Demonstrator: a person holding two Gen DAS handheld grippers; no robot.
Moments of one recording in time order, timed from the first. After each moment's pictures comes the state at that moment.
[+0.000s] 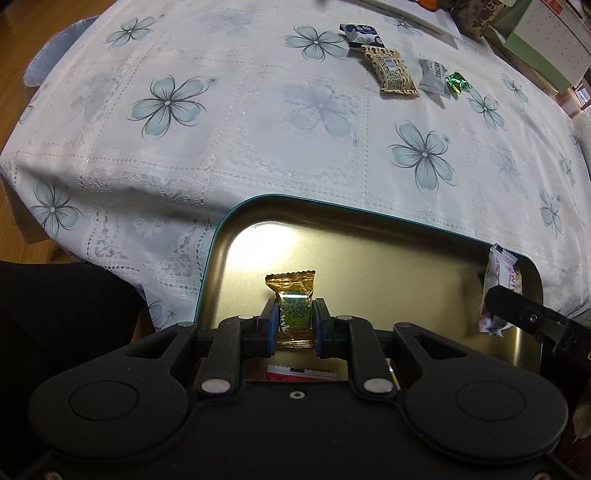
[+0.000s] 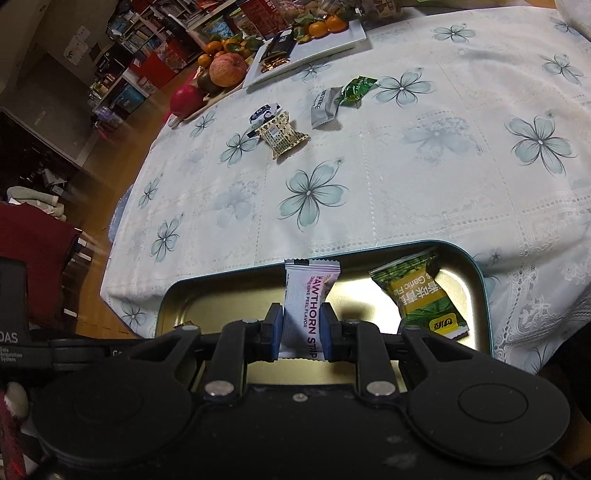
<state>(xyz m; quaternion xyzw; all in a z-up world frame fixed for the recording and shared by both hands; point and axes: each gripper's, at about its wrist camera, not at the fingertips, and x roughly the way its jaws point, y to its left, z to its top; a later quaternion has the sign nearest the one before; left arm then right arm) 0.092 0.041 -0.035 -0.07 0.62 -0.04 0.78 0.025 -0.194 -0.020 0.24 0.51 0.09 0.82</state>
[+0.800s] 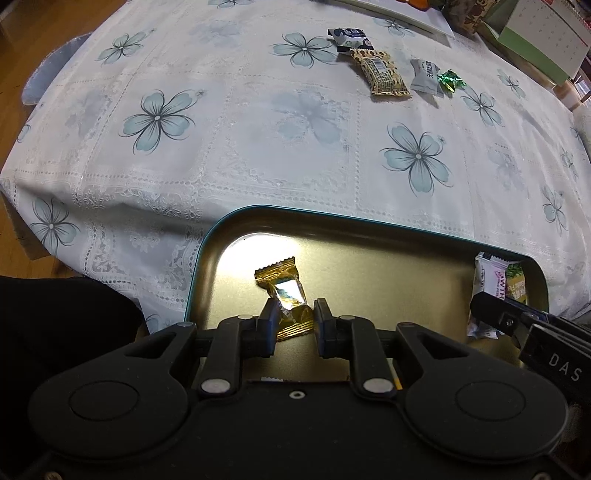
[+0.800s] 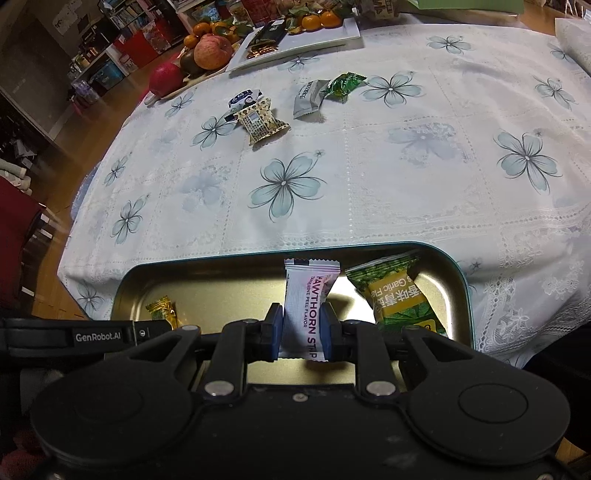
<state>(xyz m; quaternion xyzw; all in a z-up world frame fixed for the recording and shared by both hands) 0.092 0.026 -0.038 -0.04 0.61 -0.04 0.79 0.031 -0.180 -0.031 0.16 0.53 0.06 0.83</state>
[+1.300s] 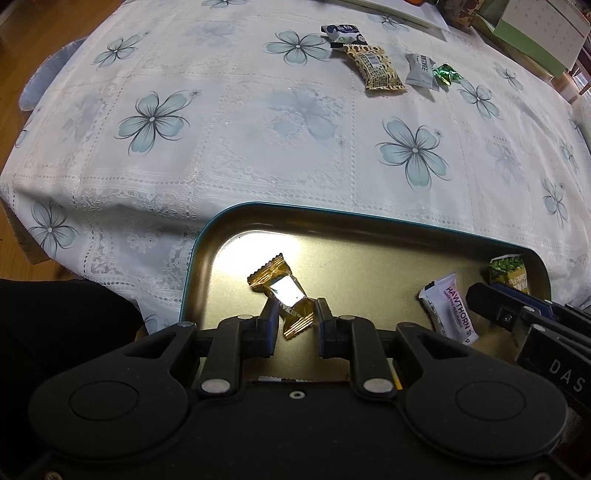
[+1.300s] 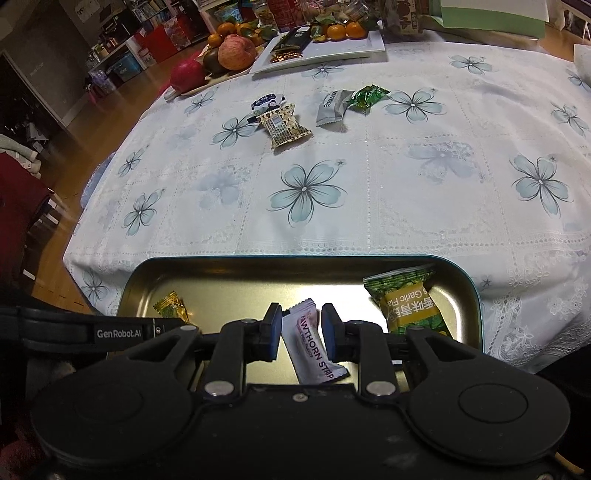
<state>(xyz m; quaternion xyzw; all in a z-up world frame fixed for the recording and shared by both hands) 0.091 0.023 -0.039 -0.03 0.61 -0.04 0.79 0.030 -0.171 -0.024 0.14 0.51 0.08 0.84</state>
